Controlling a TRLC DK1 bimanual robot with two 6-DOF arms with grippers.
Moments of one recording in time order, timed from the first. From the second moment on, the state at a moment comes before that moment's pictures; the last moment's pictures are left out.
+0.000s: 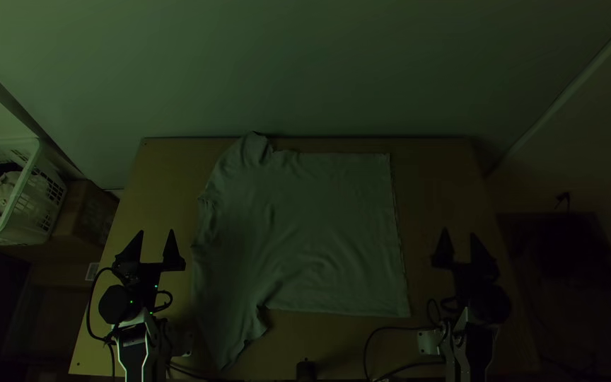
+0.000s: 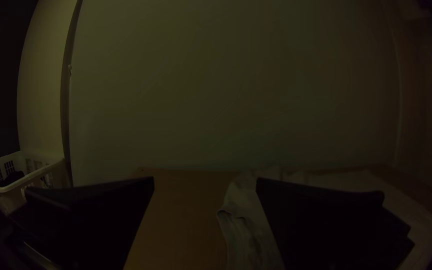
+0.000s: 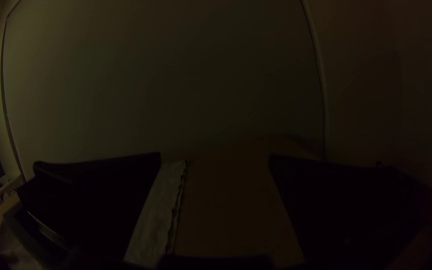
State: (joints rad) left arm 0.26 0.00 0.05 0.05 0.19 -0.01; right arm -0.18 0.00 0.02 0.03 -0.13 0.23
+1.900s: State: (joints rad) left arm 0.20 0.49 0.50 0.21 0.16 -0.04; right arm -0.18 0.47 0.49 0.12 -0.09 0.09
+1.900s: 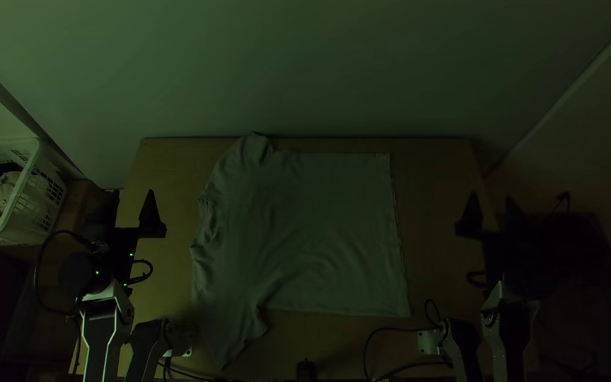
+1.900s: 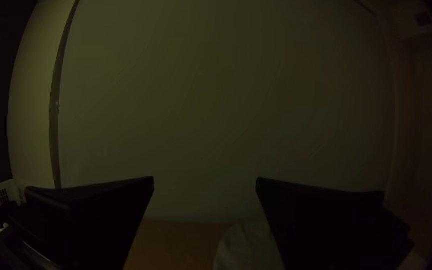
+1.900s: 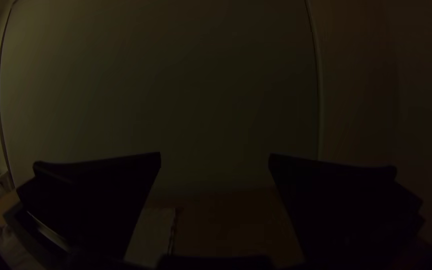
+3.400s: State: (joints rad) left arm -0.02 1.69 1.67 -0.42 0.09 -0.05; right arm 0.04 1.54 1.37 -0.15 -0.06 0.15
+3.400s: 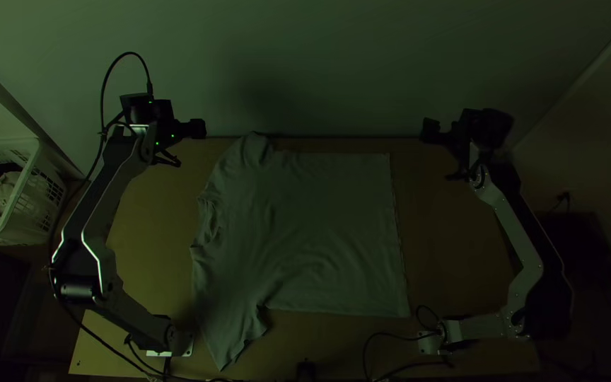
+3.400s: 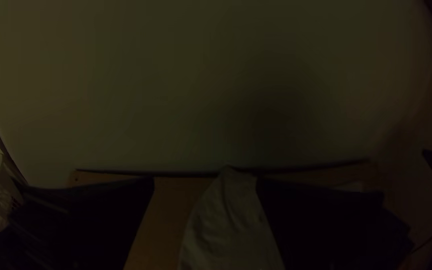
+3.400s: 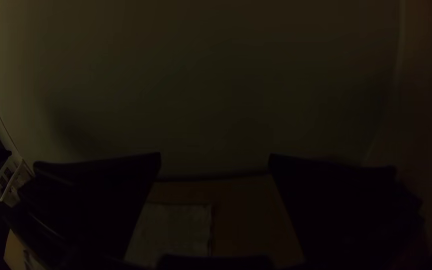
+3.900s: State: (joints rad) left arm -0.02 2.10 2.02 -0.62 0.09 -0.06; right arm 0.10 1.77 1.57 -0.30 -0.05 0.26
